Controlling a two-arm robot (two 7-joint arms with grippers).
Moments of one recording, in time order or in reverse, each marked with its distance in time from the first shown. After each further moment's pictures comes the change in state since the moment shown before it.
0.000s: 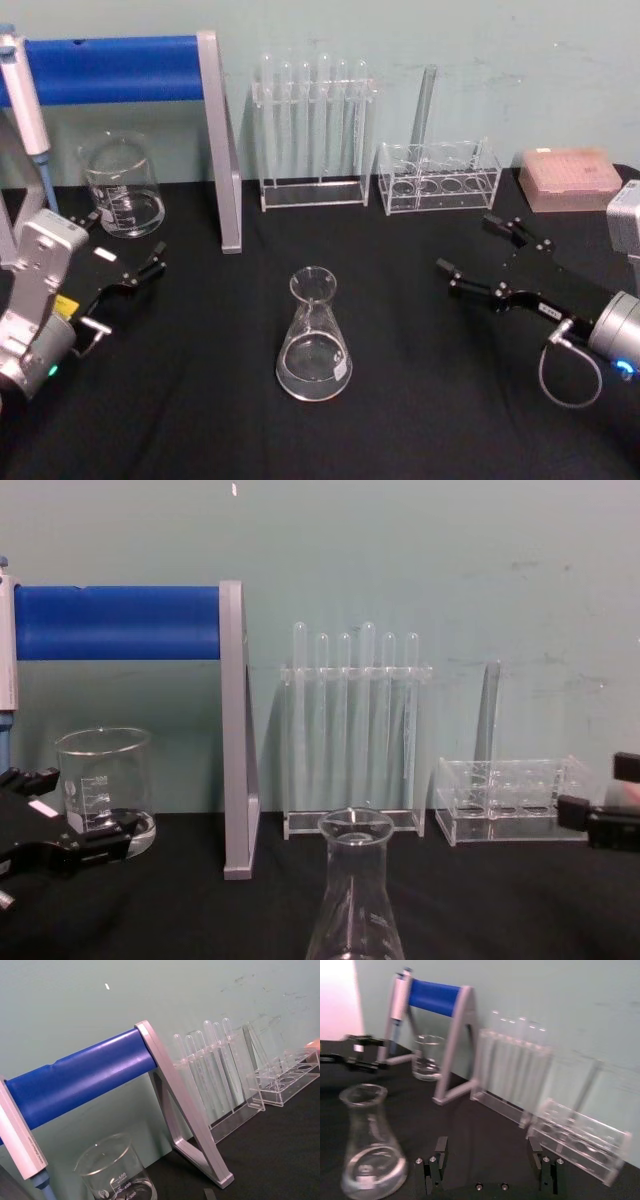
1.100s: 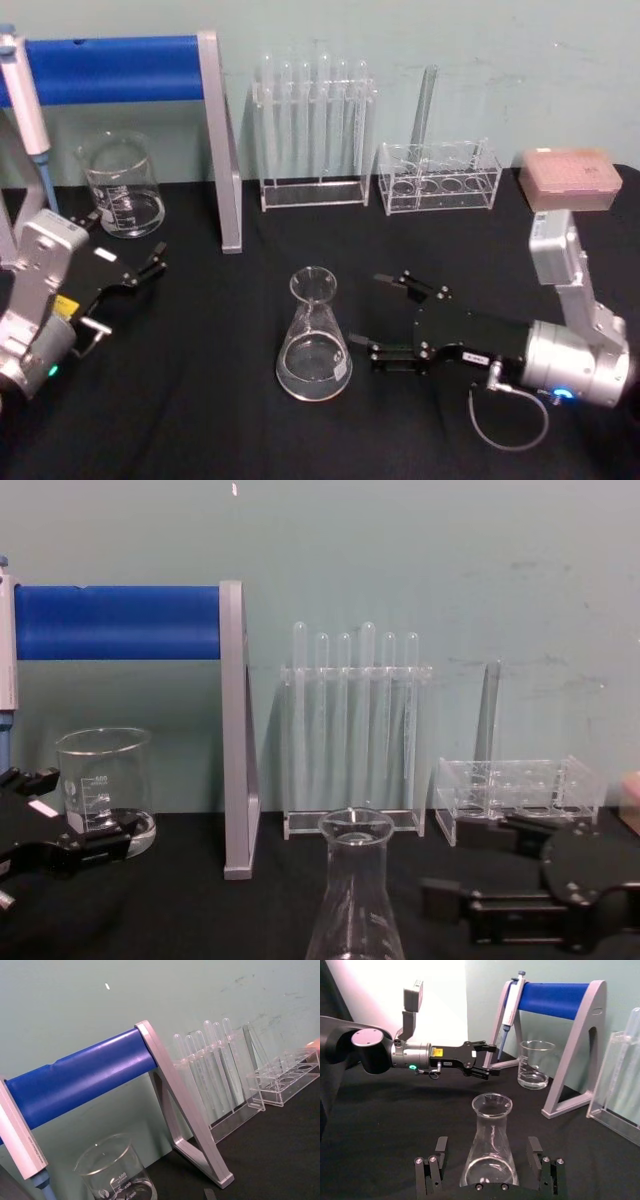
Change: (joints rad) left arm 0.000 0.000 0.000 0.000 0.000 0.000 0.000; right arm 0.110 -0.063 -0.144 0.077 0.069 0.018 0.352
